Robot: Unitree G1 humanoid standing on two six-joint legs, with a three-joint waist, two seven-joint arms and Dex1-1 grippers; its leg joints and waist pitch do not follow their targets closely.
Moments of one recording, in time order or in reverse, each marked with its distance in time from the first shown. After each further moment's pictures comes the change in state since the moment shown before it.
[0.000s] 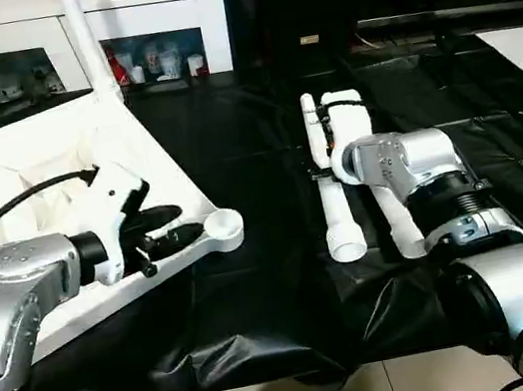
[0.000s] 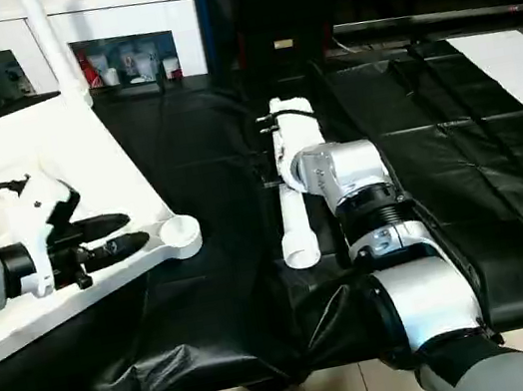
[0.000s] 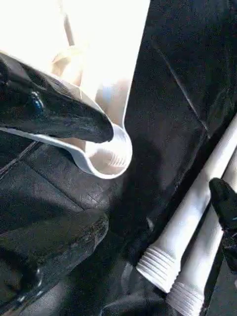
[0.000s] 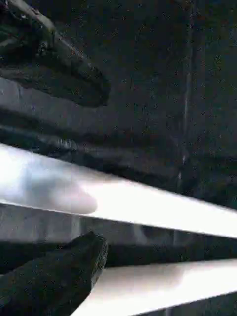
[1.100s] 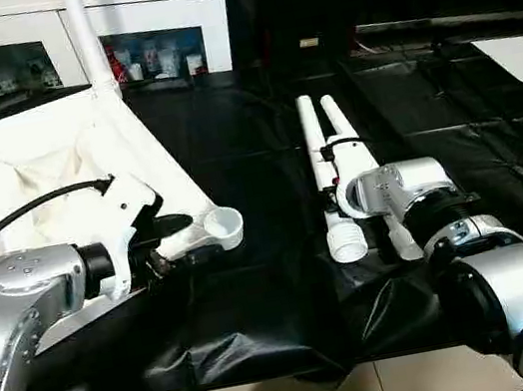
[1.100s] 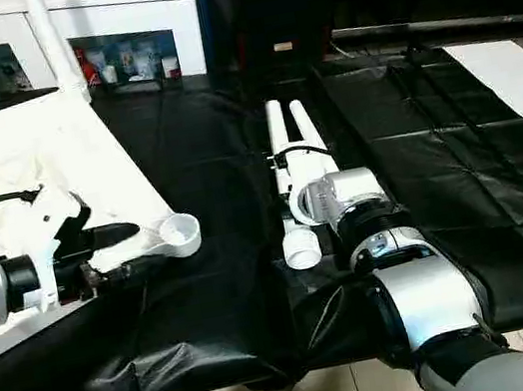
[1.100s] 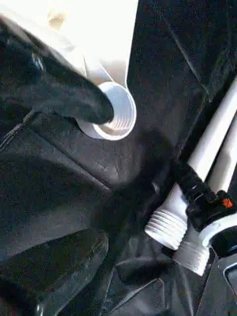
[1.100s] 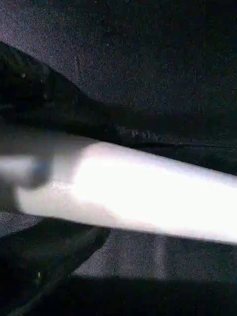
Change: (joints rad) left arm 0.038 0.017 -0.020 -0.098 -0.044 0.017 -0.015; right arm 0.000 0.008 -0.019 0.263 -0.005 -0.077 0.069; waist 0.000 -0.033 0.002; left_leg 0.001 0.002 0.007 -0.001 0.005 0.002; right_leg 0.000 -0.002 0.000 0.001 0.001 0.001
